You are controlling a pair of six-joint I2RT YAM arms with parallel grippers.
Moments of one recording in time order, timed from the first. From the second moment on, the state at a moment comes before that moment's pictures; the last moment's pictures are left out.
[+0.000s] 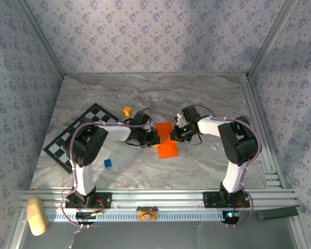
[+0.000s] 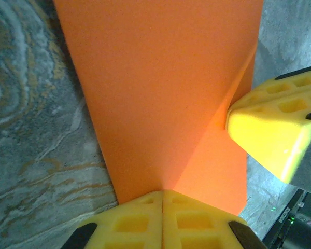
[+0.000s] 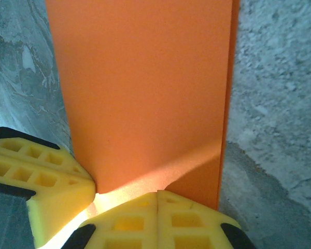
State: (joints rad) left arm -0.67 1.89 0.99 -0.13 0.55 -0.78; right arm 0.41 1.83 0.95 -0.30 -0.58 0.40
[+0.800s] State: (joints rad) left arm -0.78 1.80 0.85 -0.05 0.56 -0.85; right arm 0.41 1.83 0.94 -0.29 -0.57 0.40
